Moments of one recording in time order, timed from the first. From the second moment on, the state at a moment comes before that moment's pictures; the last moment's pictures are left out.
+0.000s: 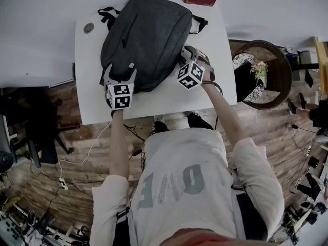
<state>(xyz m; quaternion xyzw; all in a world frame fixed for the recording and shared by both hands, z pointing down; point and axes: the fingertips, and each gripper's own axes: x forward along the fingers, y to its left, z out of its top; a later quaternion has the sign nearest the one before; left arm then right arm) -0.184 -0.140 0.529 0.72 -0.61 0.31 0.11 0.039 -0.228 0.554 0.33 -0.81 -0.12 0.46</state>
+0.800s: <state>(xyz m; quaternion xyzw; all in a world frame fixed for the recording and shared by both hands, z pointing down) -0.184 -0.140 0.531 0.71 -0.62 0.32 0.11 0.039 -0.228 0.555 0.03 -0.85 -0.01 0.53</state>
